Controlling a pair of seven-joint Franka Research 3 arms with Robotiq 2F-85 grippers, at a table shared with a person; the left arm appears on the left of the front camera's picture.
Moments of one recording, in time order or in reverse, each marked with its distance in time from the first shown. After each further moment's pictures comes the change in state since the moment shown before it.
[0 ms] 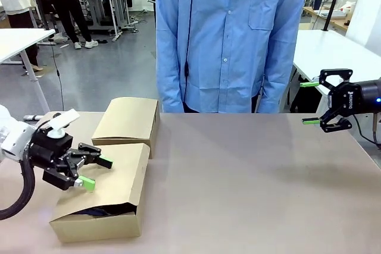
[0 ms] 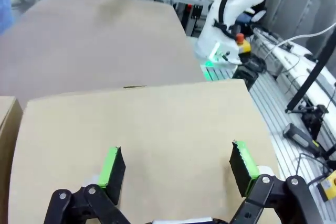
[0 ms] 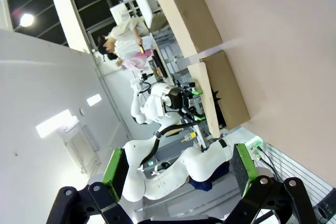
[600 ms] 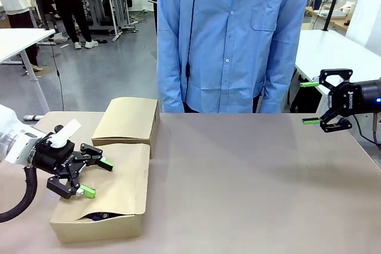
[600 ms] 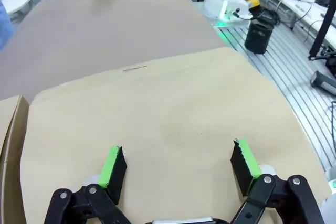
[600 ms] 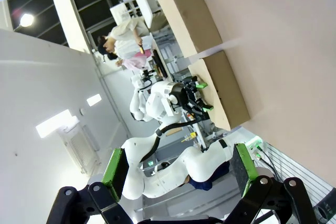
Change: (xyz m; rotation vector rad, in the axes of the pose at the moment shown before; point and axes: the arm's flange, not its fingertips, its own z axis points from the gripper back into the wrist) left arm -0.018 0.015 0.000 0.033 0.111 -0.241; right arm 0.000 0.000 0.000 0.000 0.000 0.000
